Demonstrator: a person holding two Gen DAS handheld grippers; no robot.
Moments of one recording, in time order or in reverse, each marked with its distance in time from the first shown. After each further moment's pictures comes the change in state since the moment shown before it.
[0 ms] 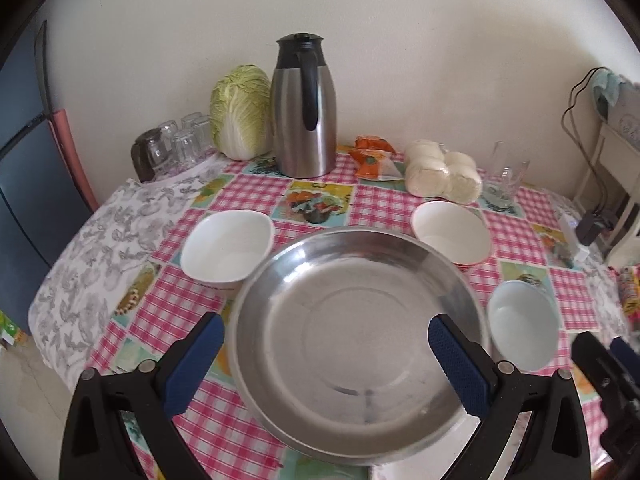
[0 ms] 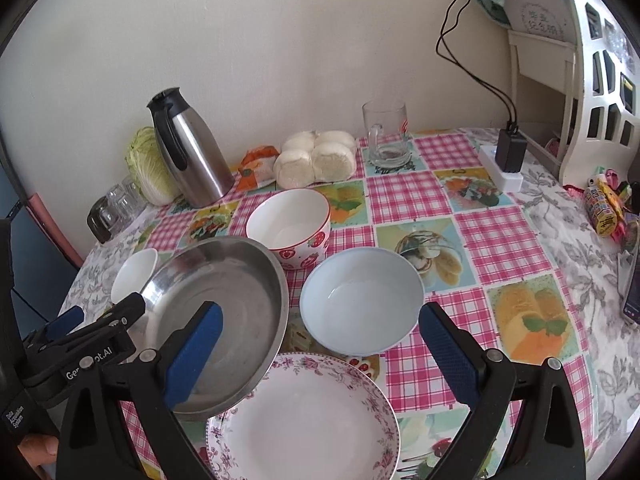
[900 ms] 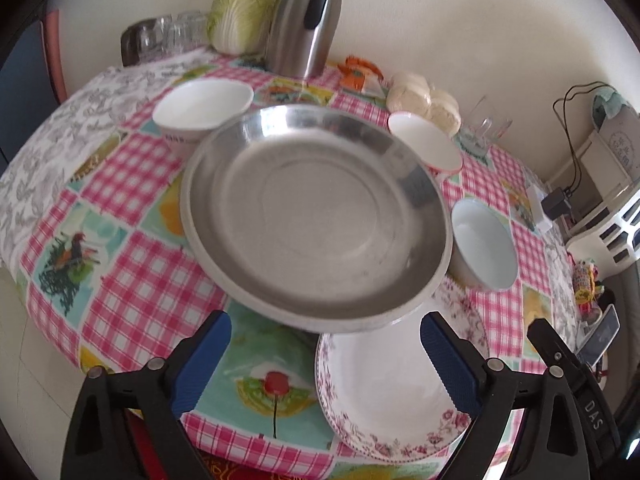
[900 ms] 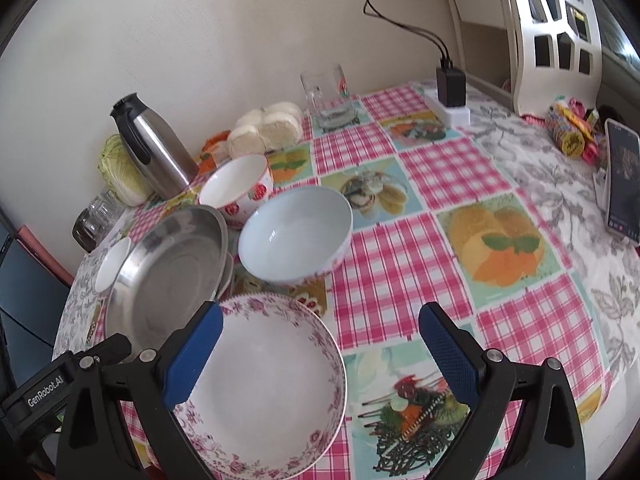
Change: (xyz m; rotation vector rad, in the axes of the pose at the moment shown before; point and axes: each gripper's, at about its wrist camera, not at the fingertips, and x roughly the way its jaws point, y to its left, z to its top) left arm 0.003 -0.002 -0.072 -0.180 0.279 -0.150; right arm -0.001 -0.055 -0.055 0.157 0.093 -0.042
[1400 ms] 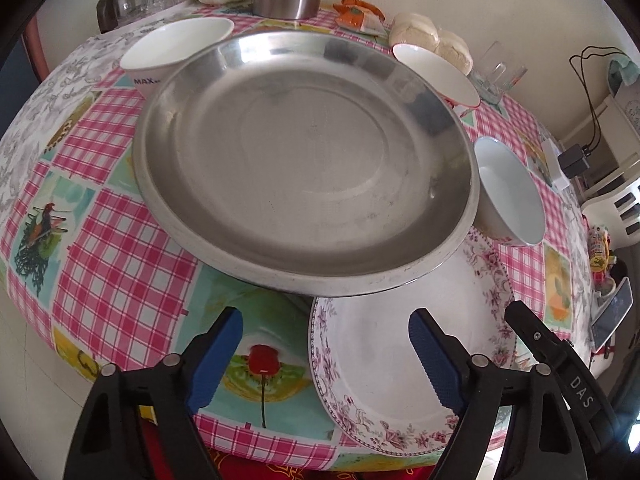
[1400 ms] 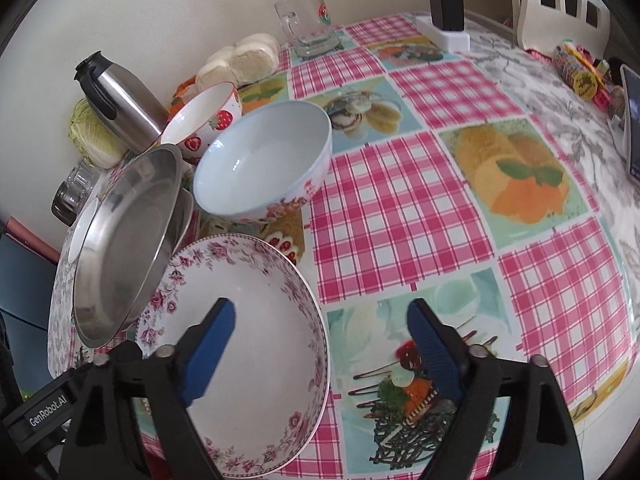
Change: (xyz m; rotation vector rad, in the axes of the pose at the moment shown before) left arm 0.043 -0.010 -0.013 0.025 0.149 0.023; right arm 0.046 -0.014 -0.017 0.052 0.195 -0.014
